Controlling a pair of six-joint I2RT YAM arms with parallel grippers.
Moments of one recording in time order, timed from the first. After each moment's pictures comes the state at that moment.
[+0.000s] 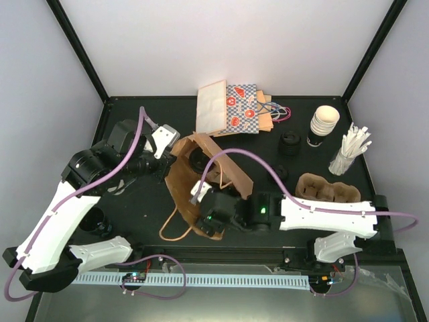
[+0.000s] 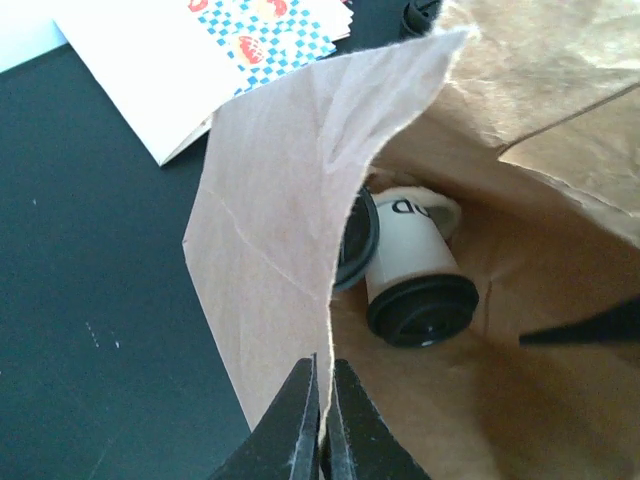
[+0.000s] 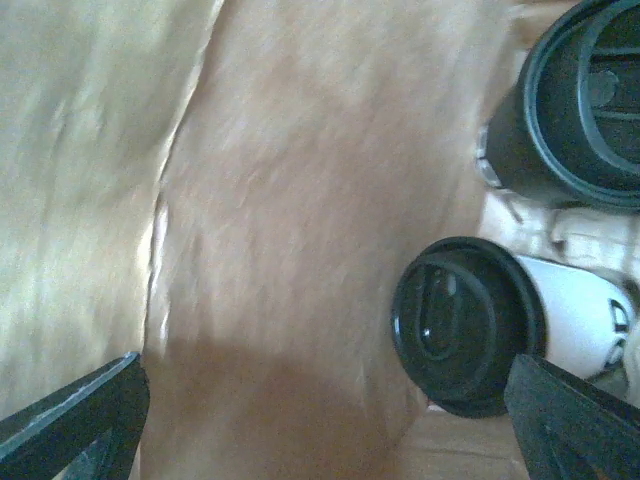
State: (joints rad) left arm -0.68 1.06 1.55 -1.23 0.04 -0.08; right arm 1.41 1.36 1.29 -0.81 0.38 0.26
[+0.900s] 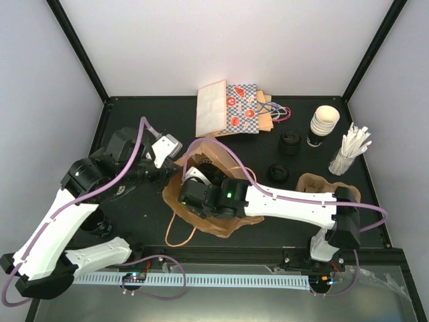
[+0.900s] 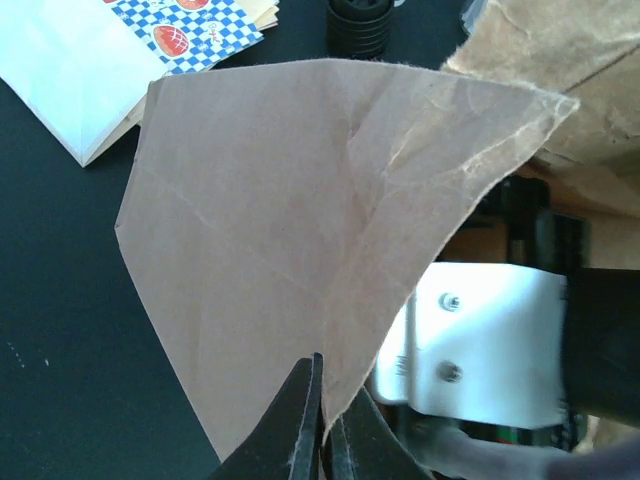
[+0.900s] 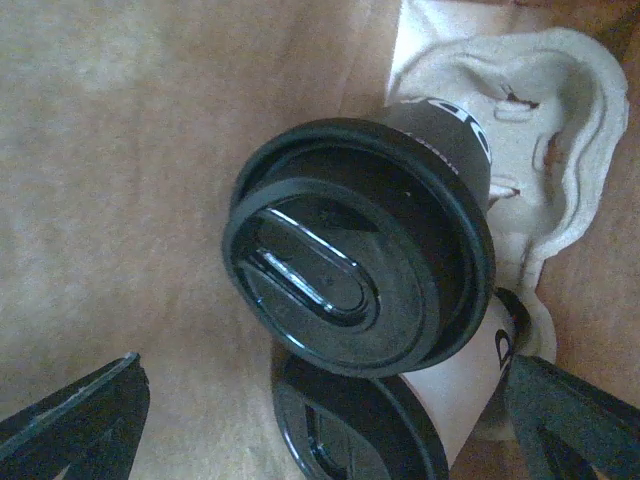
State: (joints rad) left arm -0.68 0.99 1.44 -1.18 0.16 -0.05; right arm 1.37 1.63 1.50 -0.99 0.56 0.32
